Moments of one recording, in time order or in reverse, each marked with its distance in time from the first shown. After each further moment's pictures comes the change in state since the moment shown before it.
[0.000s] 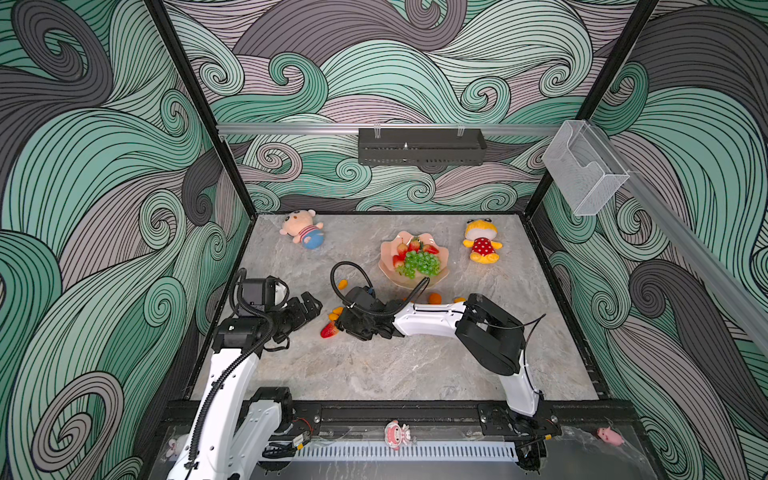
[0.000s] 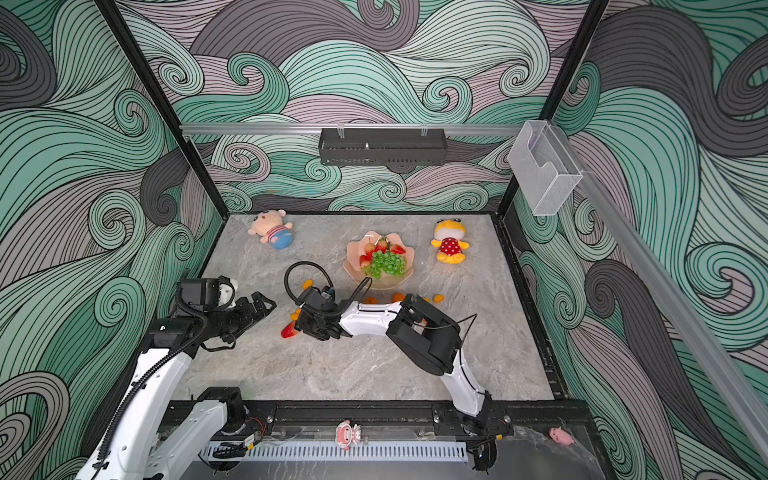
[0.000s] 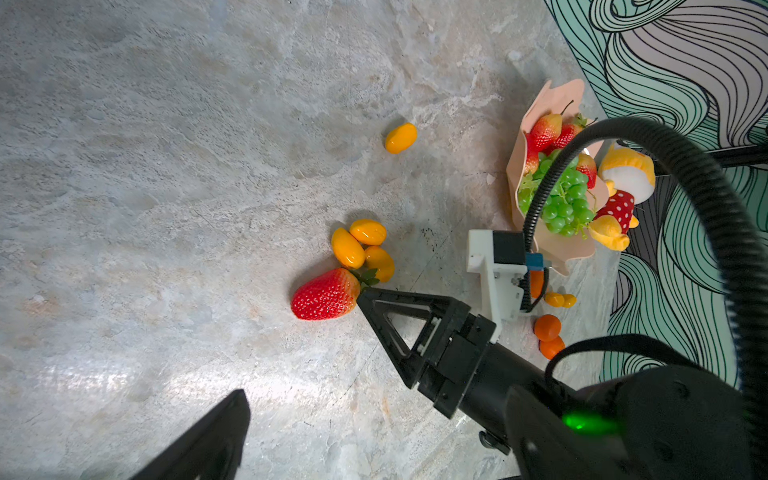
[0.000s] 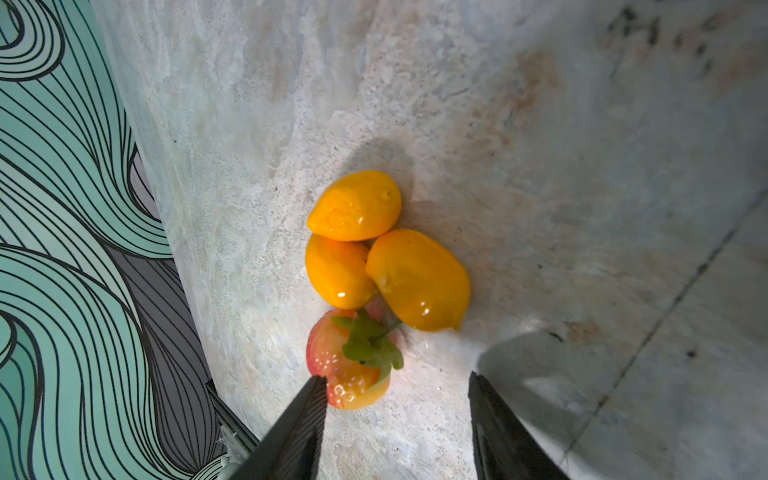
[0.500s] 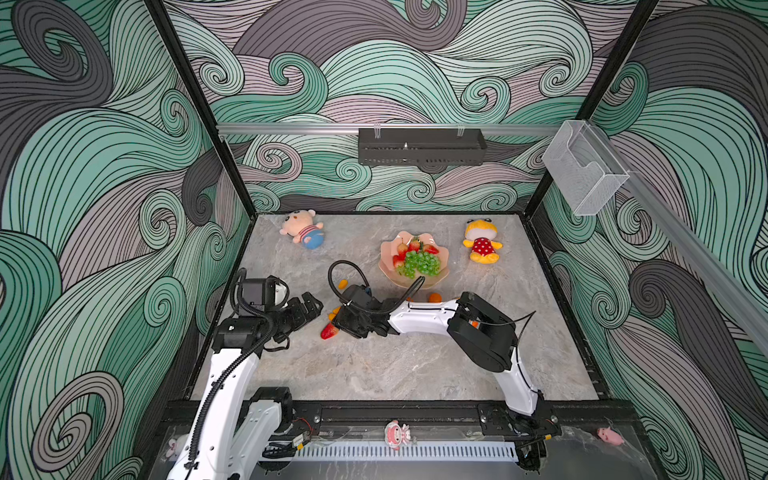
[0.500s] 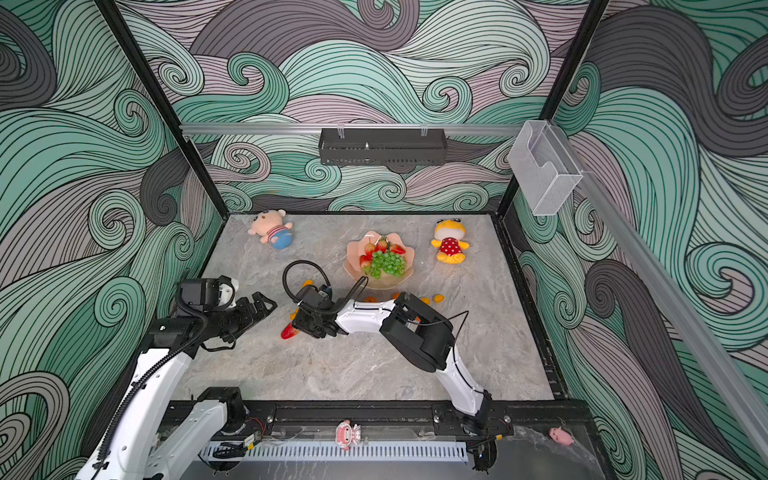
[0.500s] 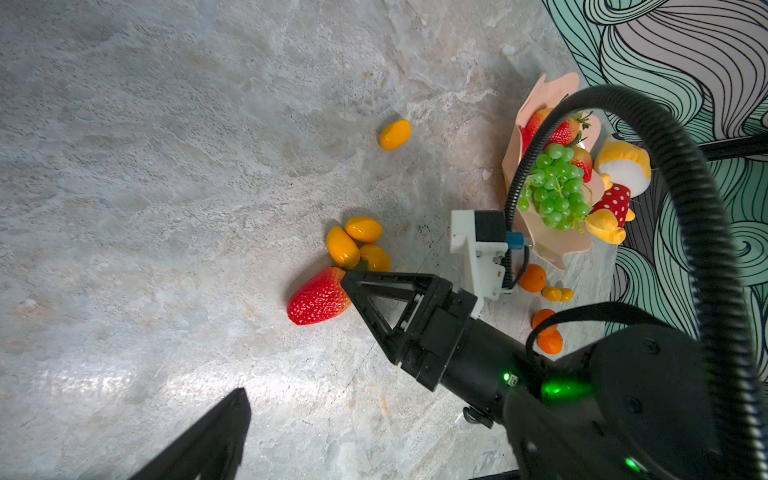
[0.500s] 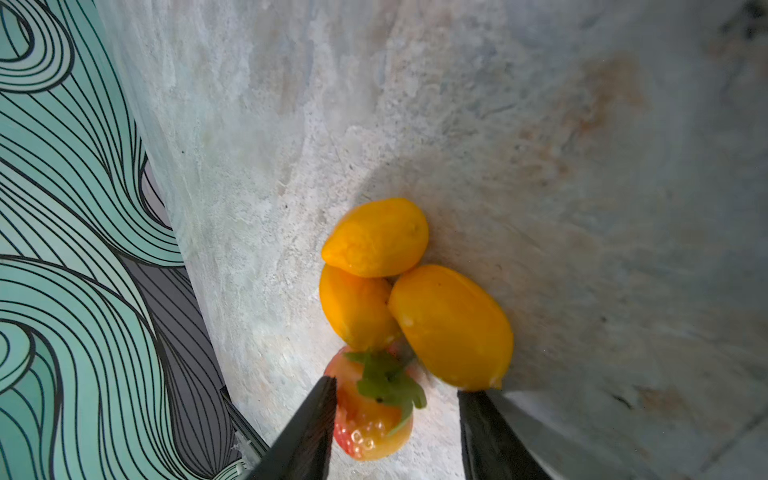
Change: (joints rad) left arm 0.000 0.001 0.000 0.001 0.013 0.013; right arm -0.015 0.059 0.057 0.027 -0.016 0.023
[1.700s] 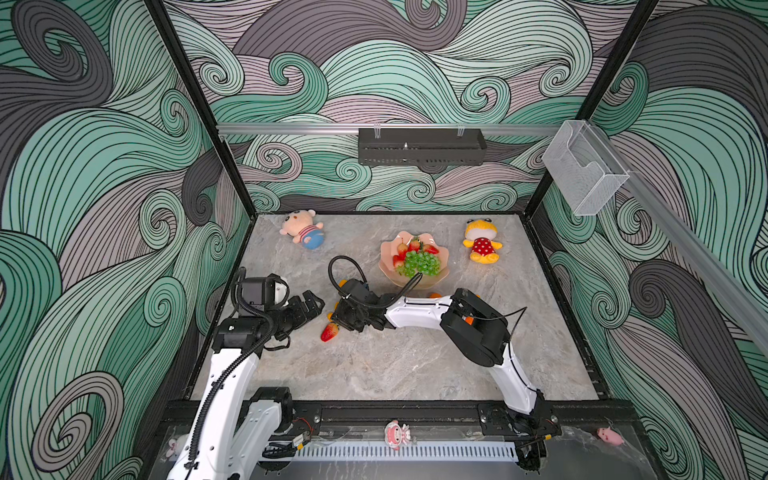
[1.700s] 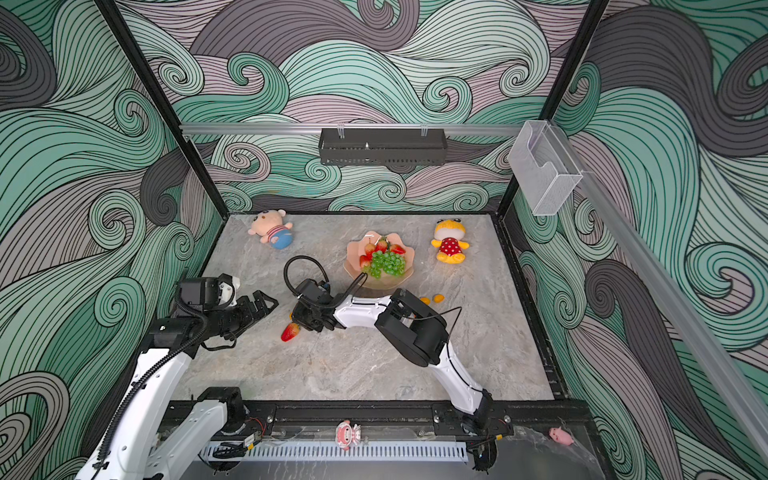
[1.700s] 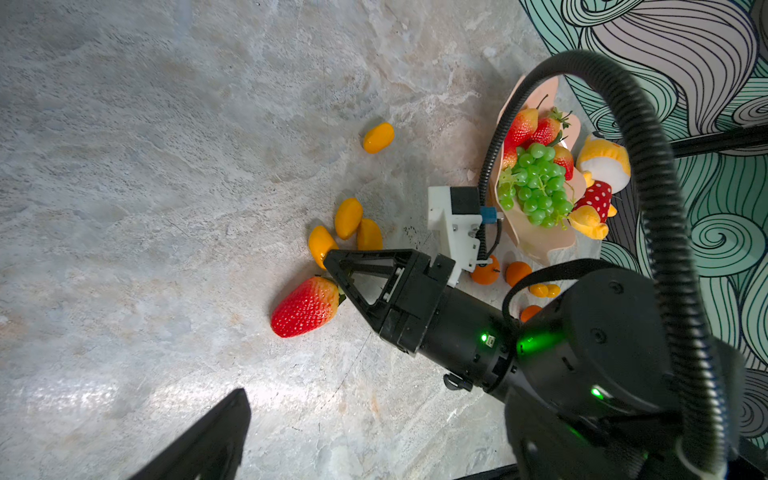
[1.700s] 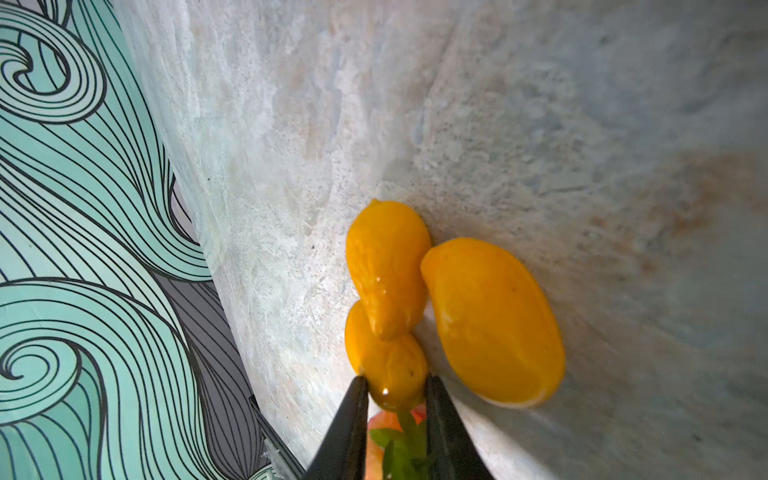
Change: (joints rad) left arm 0.000 0.000 0.000 0.025 0.027 0.003; right arm -0.024 0.063 0.069 0.029 -0.047 0.021
